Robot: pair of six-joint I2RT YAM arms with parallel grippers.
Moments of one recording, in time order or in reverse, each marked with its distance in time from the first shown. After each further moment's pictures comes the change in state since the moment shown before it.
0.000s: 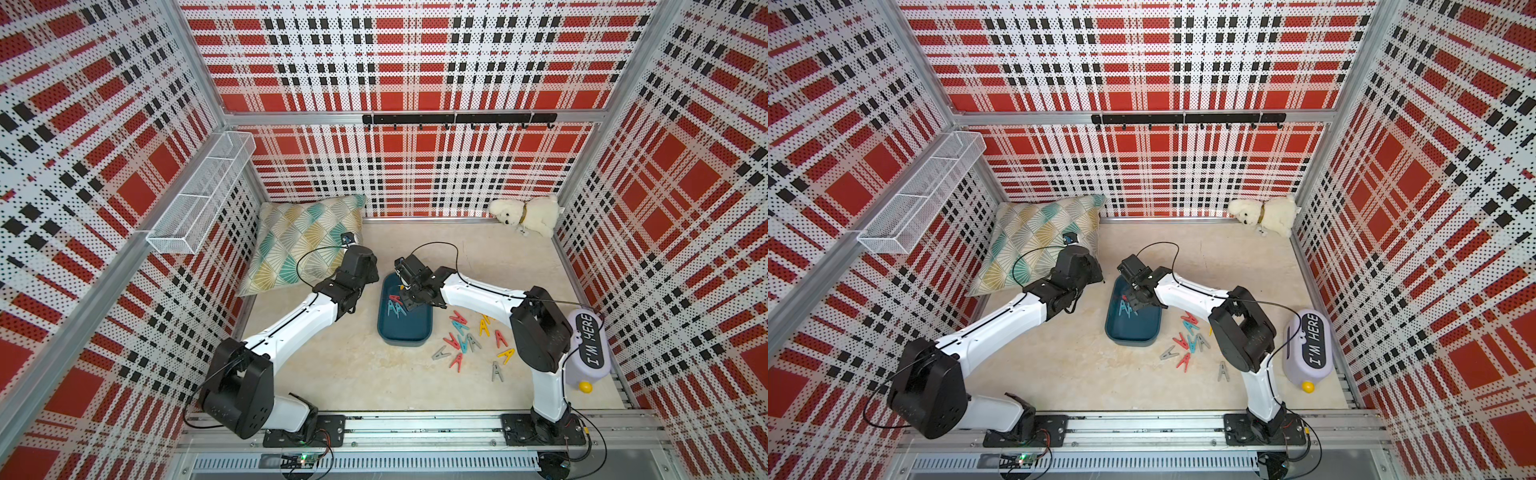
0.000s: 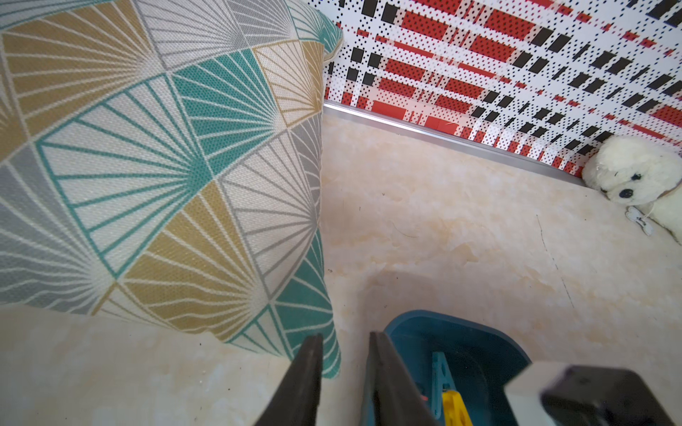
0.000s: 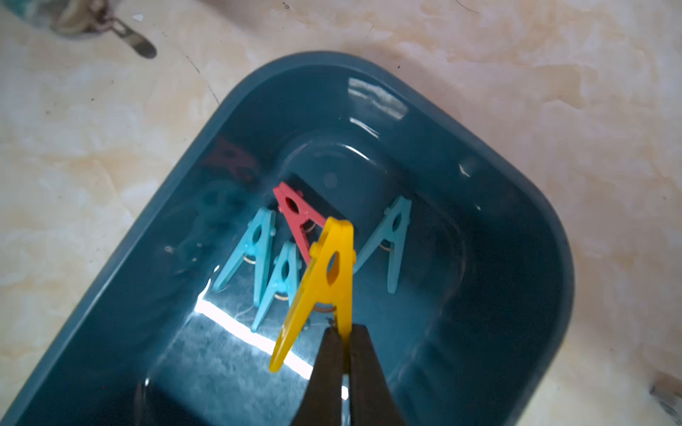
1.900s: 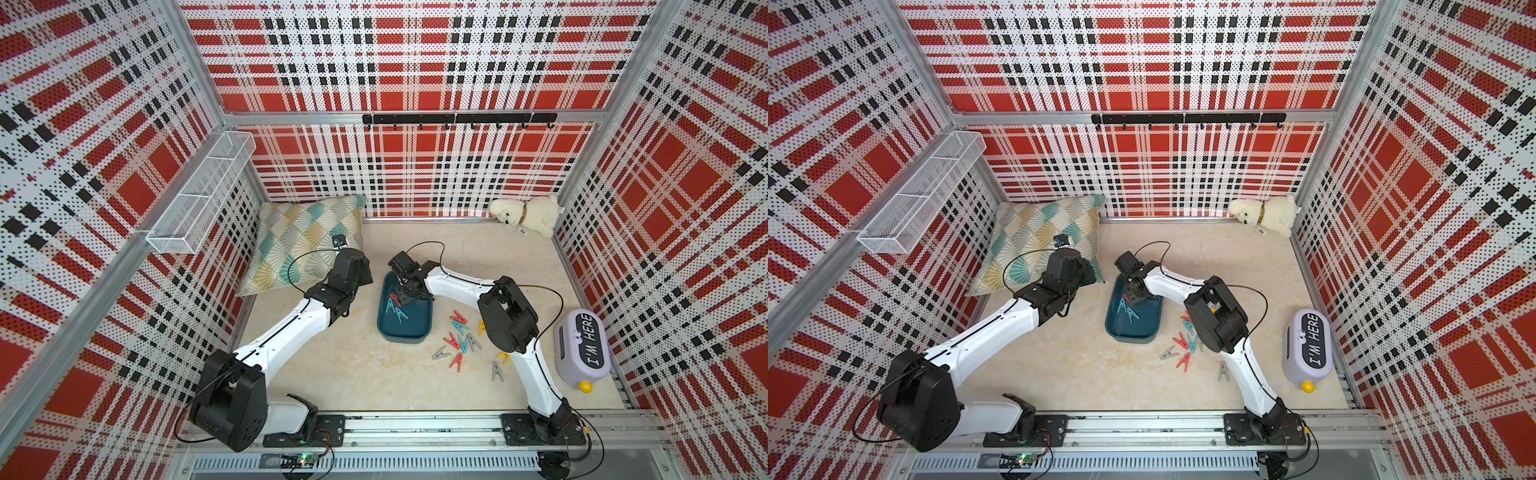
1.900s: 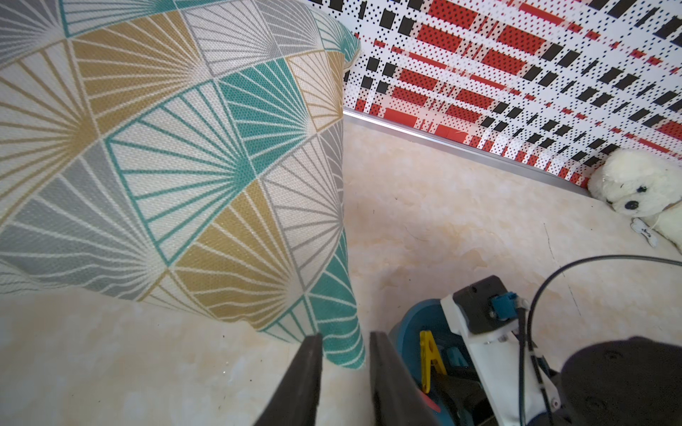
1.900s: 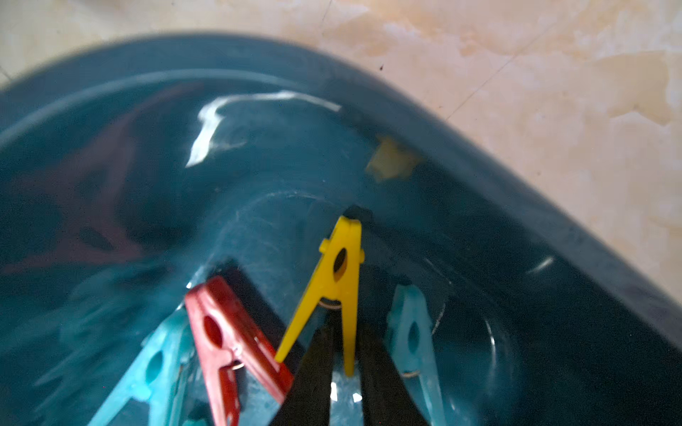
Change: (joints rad) left arm 0.036 -0.065 -0.051 -0.001 0.005 0.000; right arm -0.043 0.242 0.199 -0.055 0.009 0.000
